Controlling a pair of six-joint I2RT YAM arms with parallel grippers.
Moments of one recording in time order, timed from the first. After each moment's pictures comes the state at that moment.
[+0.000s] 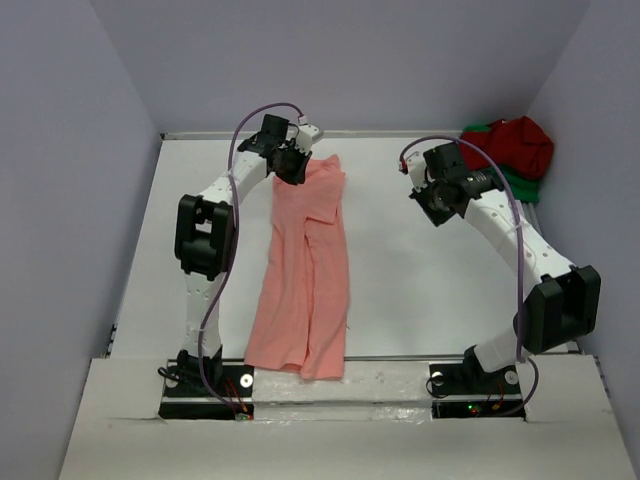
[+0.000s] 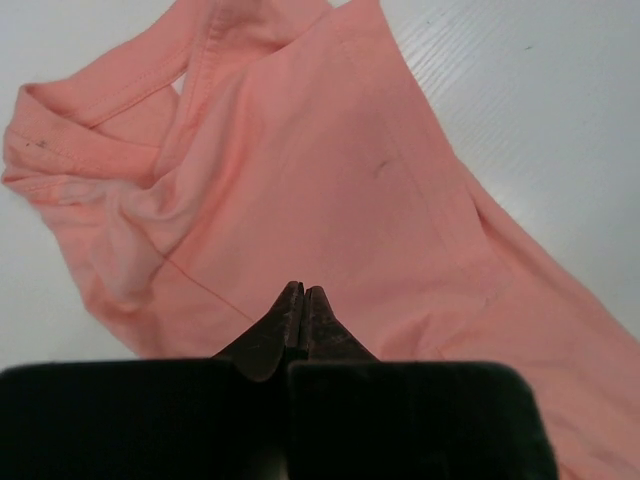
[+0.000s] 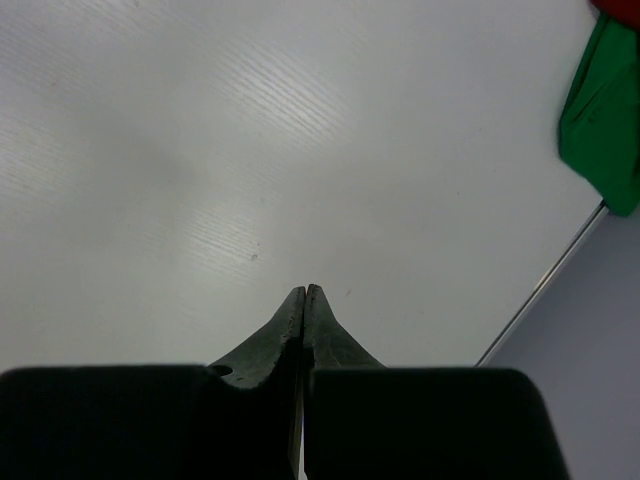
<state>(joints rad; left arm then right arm) -0.31 2.18 1.89 -0.56 0.37 0.28 0.32 1.50 1.38 -0.89 0.17 -0.37</state>
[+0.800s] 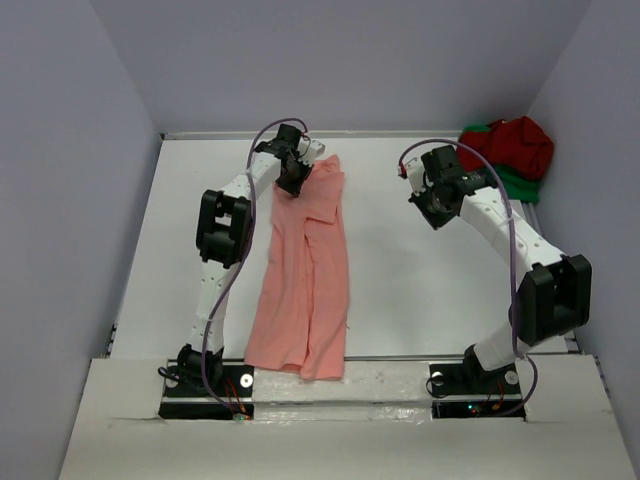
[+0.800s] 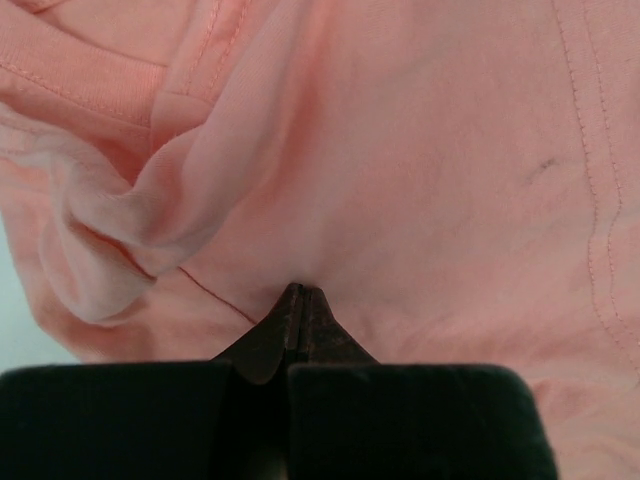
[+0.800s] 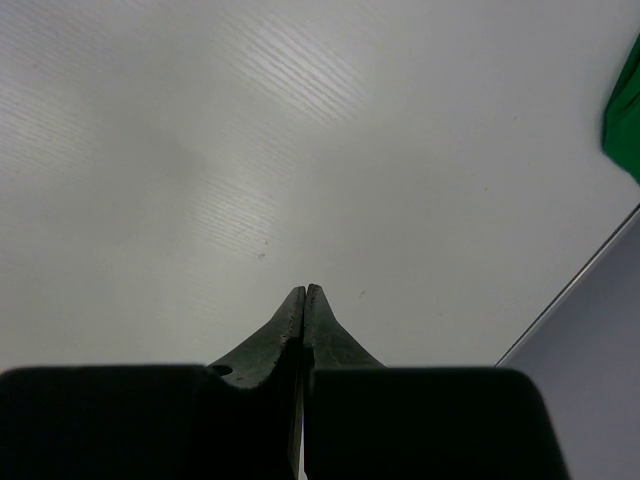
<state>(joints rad) -0.34 2.43 2.13 -0.75 0.16 0.24 0.30 1.55 1.36 -0.88 0.16 -0.37</state>
